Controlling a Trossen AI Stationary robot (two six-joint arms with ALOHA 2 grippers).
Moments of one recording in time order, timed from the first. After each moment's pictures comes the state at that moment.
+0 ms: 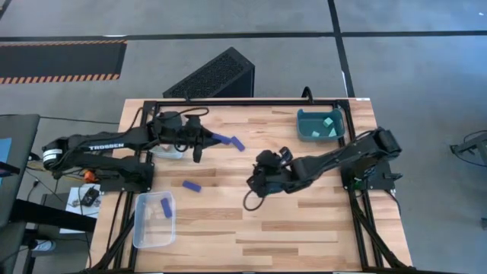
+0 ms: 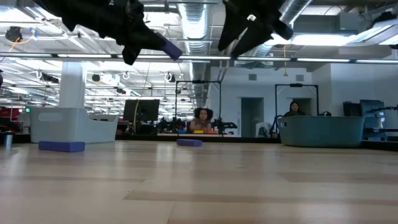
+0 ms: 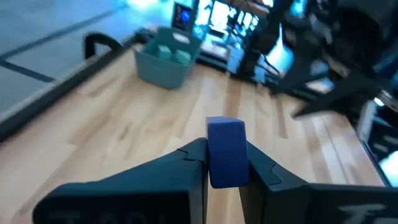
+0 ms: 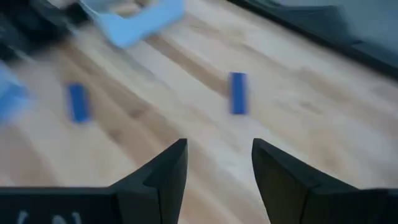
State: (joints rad) left arm 0.33 1.01 0.64 0.05 0.21 -0.21; right arm 0.29 1.71 1.41 -0.74 0.78 0.91
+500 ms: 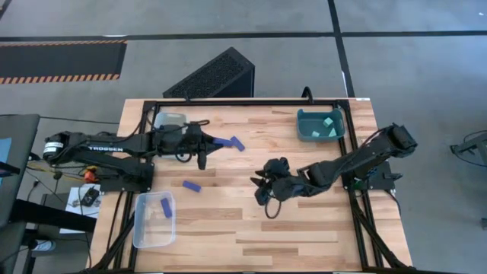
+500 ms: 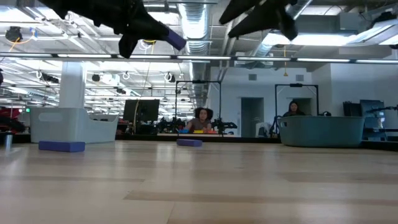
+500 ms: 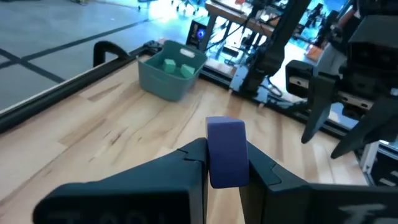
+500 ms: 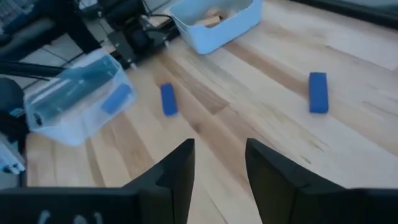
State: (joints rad) left arm 0.11 1.02 0.64 0.11 -0.10 -0.36; right arm 0.38 1.55 1.13 -0.24 0.66 0.83
